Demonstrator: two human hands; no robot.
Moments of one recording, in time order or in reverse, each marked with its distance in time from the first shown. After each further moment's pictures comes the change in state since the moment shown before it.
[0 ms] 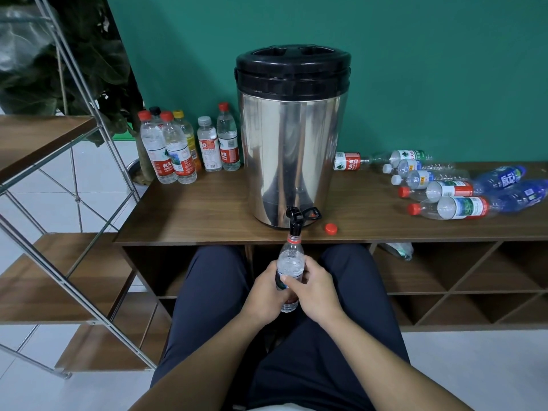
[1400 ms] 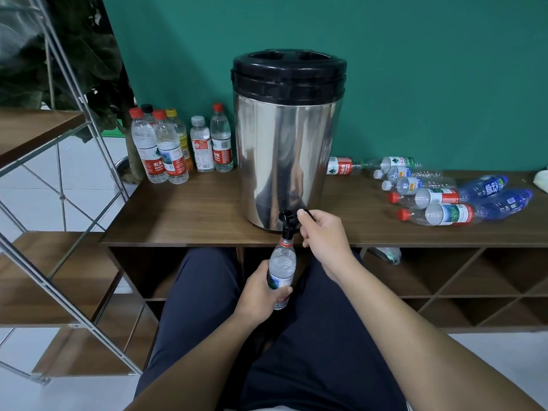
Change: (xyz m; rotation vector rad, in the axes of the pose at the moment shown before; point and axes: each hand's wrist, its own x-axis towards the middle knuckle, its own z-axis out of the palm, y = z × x) left_hand 0.017 -0.015 0.008 -0.024 0.041 -0.019; right_hand 0.047 -0.113 -0.056 0.098 0.097 0.012
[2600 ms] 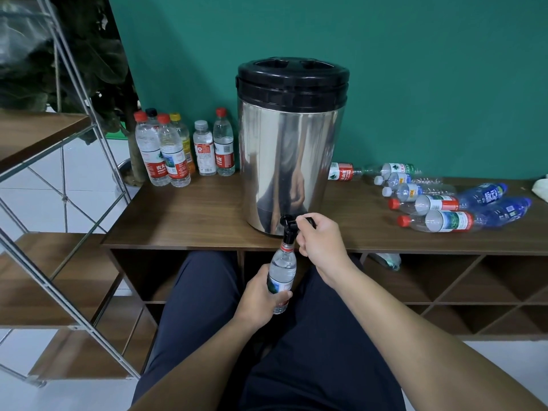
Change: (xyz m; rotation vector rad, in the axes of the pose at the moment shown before) left_hand -0.002 0.003 -0.003 -0.010 -0.017 -0.004; right_hand 0.003 0.001 0.011 0.177 -0.014 0.073
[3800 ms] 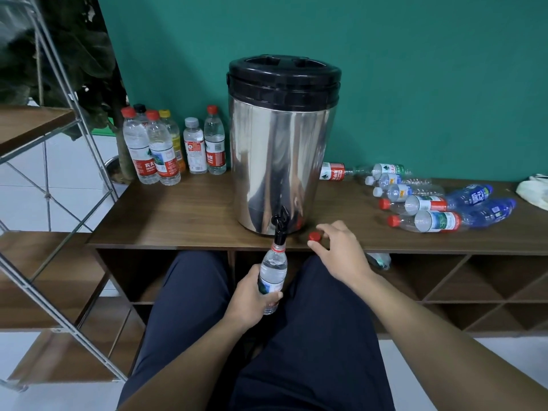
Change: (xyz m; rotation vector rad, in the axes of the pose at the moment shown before) left_hand 0.002 -0.001 0.001 0.016 0.001 -0.024; right_hand 0.023 0.038 -0.081 -1.039 0.042 -0.319
